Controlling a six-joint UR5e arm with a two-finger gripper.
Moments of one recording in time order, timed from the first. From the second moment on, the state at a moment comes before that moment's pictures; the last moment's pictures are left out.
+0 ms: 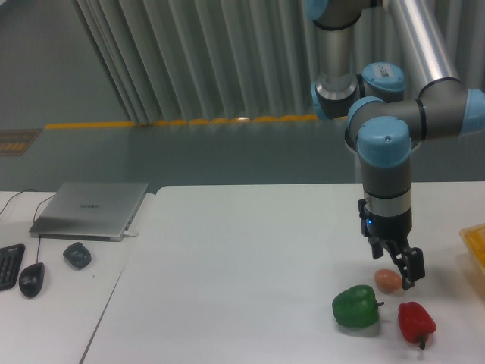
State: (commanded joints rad) arm 2.32 -1.94 -1.46 -1.16 1.60 1.20
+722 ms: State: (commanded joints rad) arm 2.49 -1.96 -1.46 -1.16 1.64 1.41
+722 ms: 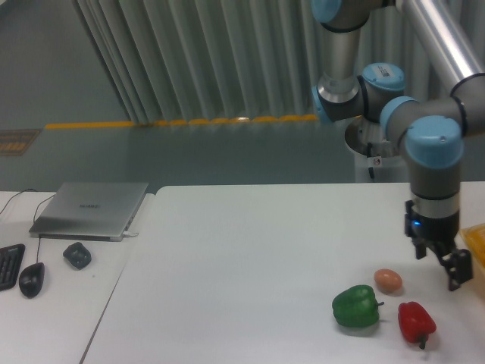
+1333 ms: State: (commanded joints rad) arm 2.65 -1.99 -1.47 -1.15 1.63 1.82
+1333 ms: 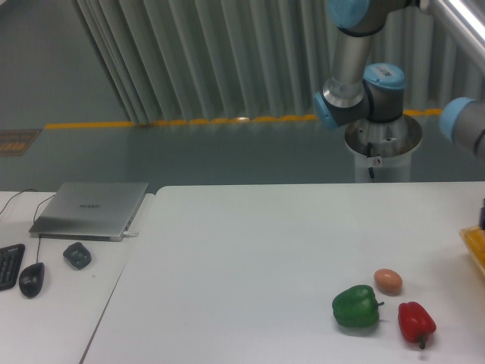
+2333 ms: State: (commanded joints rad) arm 2.70 -2.01 -1.54 -1.18 1.65 1.78
